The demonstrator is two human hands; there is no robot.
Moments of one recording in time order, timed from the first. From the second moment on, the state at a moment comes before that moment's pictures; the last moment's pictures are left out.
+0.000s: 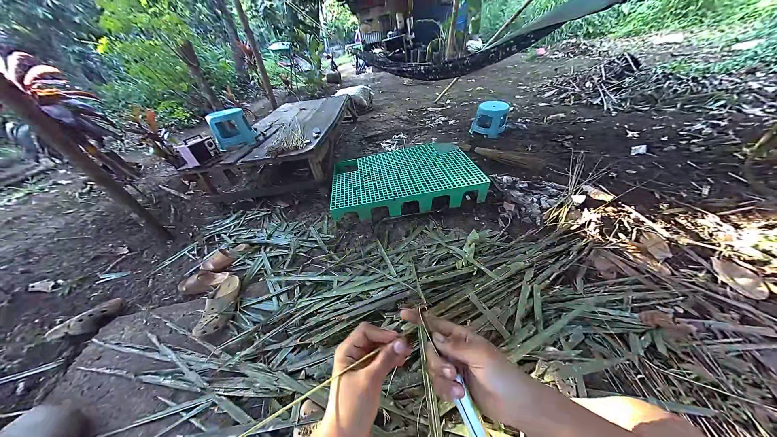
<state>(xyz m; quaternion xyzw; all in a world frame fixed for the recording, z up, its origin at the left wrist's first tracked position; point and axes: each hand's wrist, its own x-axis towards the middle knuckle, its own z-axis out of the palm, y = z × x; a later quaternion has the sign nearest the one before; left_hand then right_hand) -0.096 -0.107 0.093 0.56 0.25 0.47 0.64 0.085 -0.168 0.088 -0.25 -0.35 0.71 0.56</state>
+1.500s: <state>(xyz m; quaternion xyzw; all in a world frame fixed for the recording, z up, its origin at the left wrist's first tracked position) -0.106 -0.109 0.121 0.72 0.09 0.59 0.35 0.136 -0.160 0.116 -0.20 -0.40 0.54 0.71</state>
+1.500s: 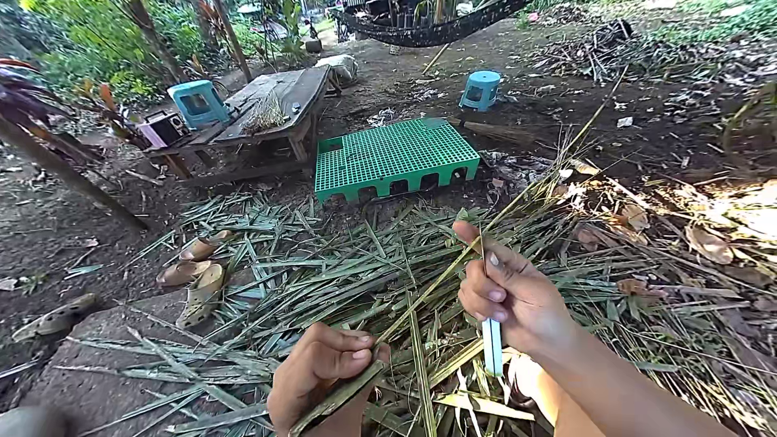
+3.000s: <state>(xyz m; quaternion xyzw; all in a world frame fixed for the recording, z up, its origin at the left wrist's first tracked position) -0.089 -0.119 0.128 0.81 0.01 0.55 0.19 0.099 -0.205 0.119 -0.15 -0.52 0.64 0.55</state>
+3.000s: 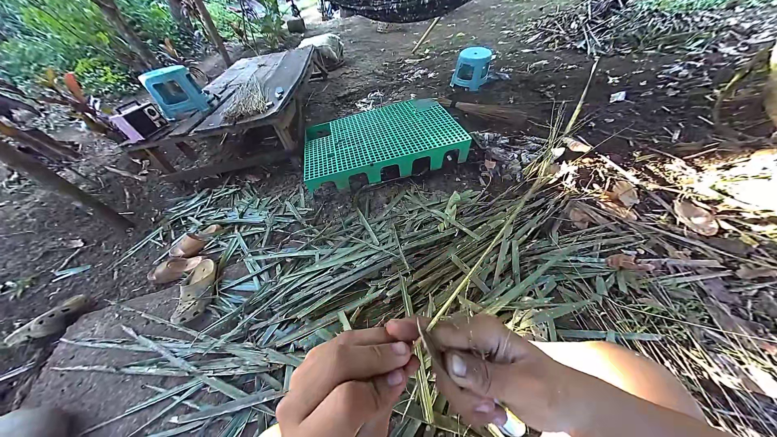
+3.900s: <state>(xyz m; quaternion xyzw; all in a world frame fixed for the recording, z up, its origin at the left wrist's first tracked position) -0.090 -0.111 0.125 0.82 0.05 0.53 0.21 0.116 -0.191 0.118 -0.19 -0.47 0.62 0.60</state>
